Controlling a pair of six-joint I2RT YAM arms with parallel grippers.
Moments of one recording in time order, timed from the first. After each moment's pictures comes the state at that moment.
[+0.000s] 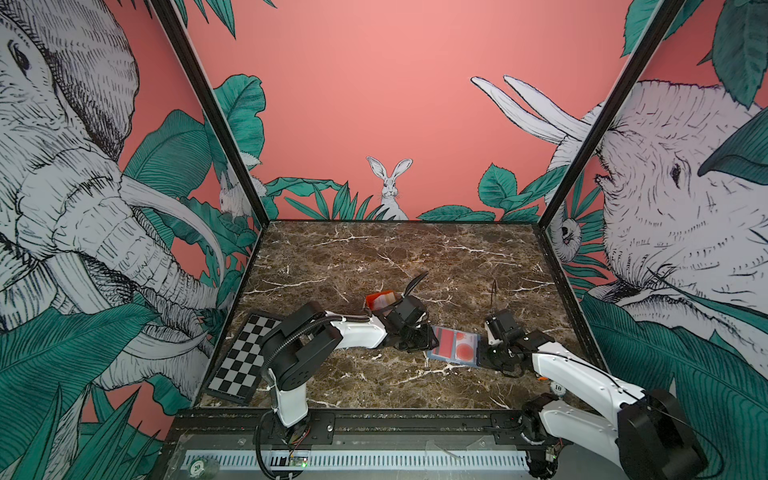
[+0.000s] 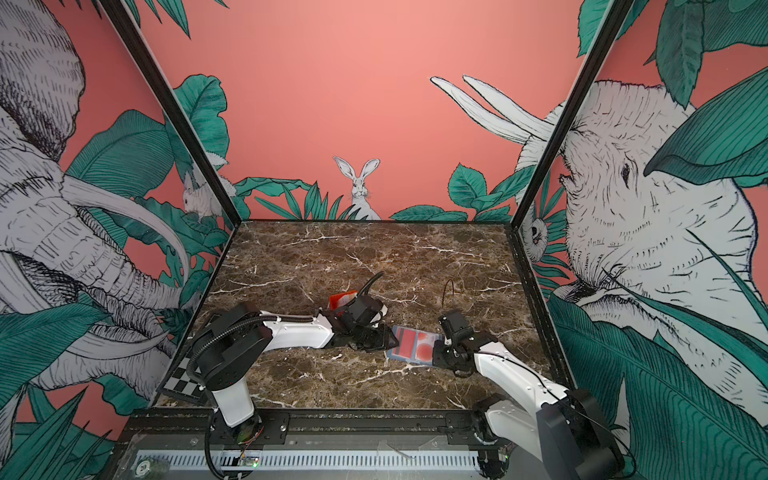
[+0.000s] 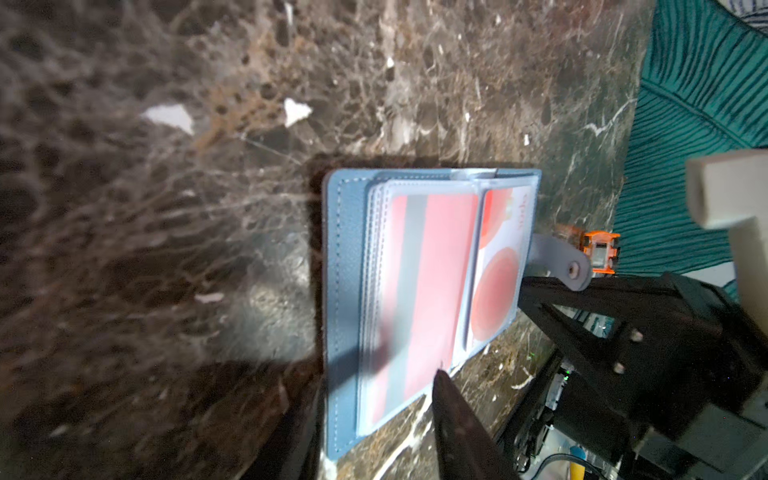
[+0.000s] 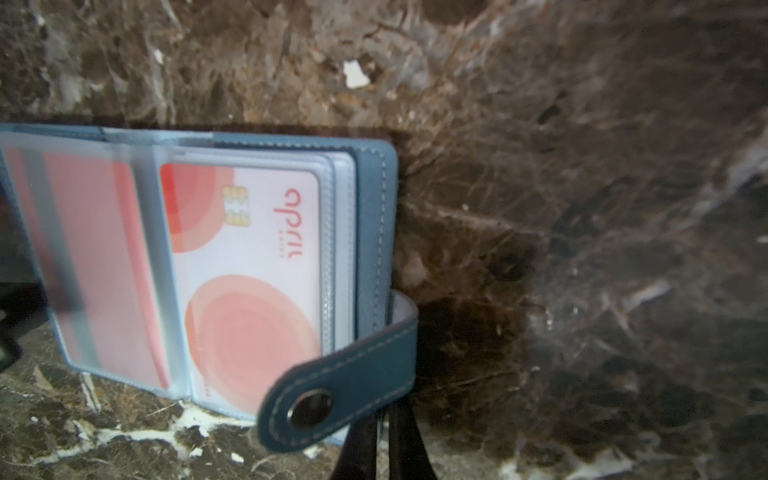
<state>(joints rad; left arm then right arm) -0.96 1.81 0.91 0.01 0.38 -0.93 0.44 1.09 0.45 -0.62 -0.09 0.58</state>
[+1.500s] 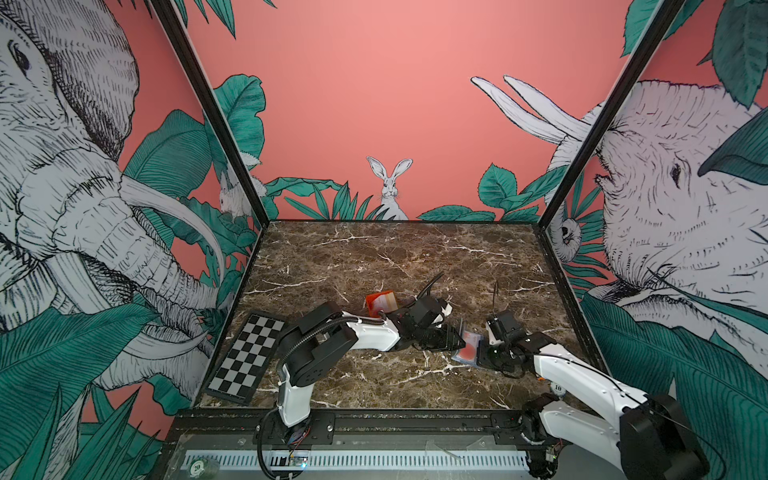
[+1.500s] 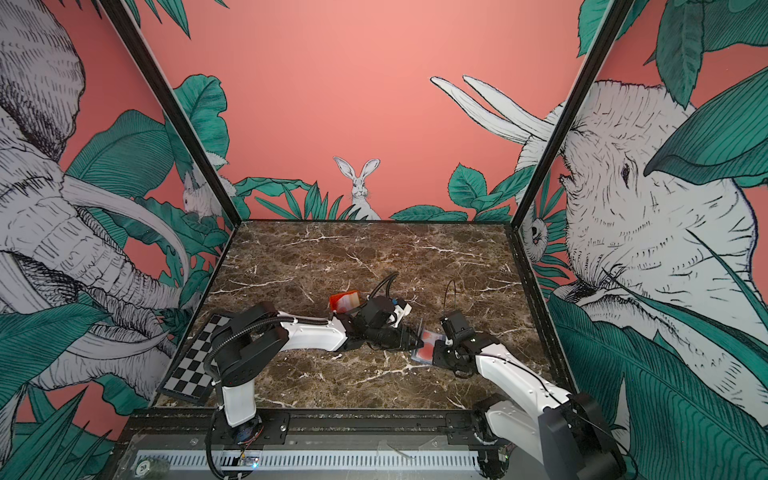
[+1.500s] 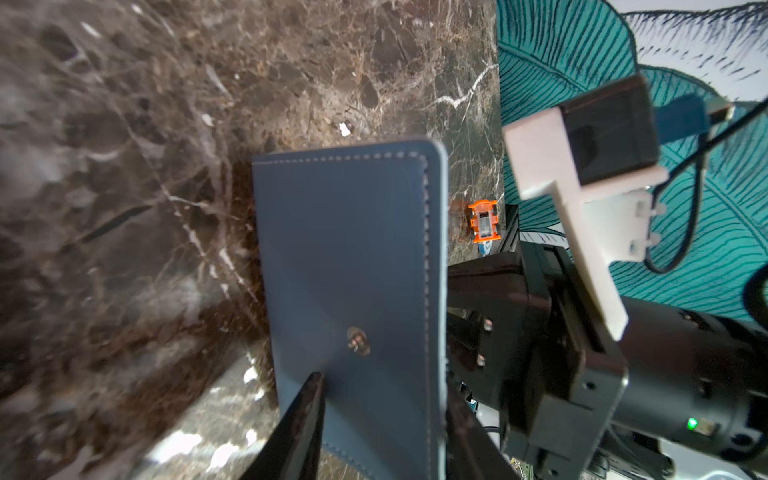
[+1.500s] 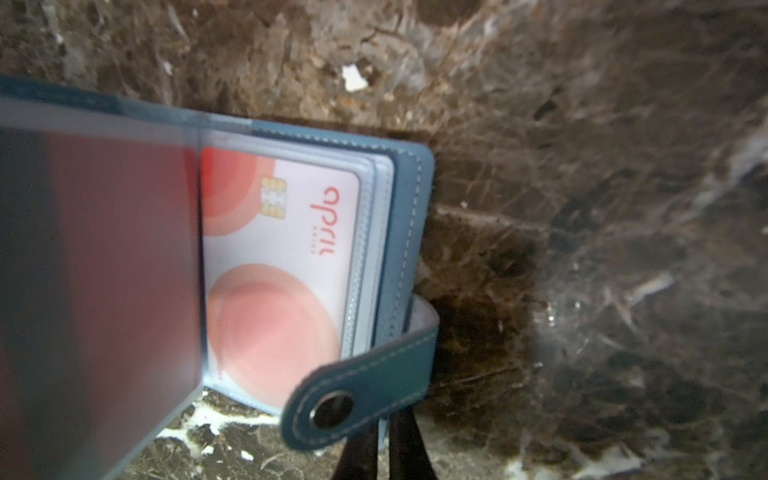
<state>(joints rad) -1.04 1.90 1.01 0.23 0.49 -0.96 0.43 1.06 0.44 -0.61 -0.11 0.60</state>
